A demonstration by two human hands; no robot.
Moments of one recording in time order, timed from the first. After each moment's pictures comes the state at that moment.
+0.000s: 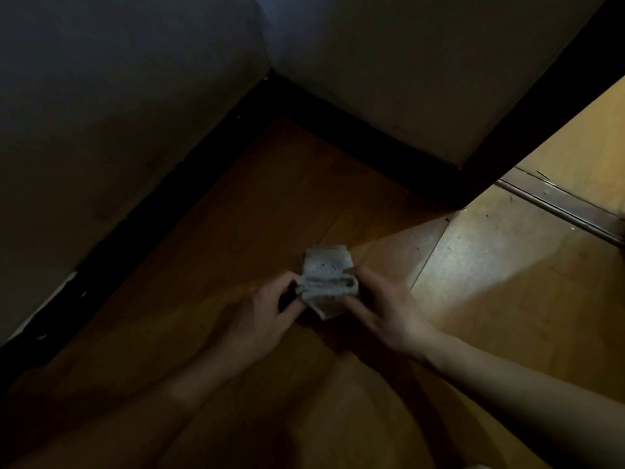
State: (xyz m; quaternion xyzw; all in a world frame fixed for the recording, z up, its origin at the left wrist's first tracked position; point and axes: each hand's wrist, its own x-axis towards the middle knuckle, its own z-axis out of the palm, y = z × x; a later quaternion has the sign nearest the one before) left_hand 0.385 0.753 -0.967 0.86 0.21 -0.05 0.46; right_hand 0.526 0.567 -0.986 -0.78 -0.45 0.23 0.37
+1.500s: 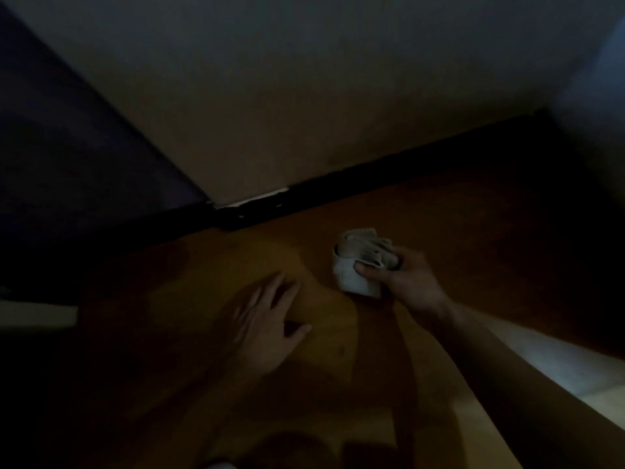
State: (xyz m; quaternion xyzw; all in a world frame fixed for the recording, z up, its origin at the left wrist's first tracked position) left_hand 0.195 0.765 -0.981 0.80 0.55 -0.14 0.21; right_hand 0.465 0.756 -0.962 -0.58 -0.28 0.62 0.45
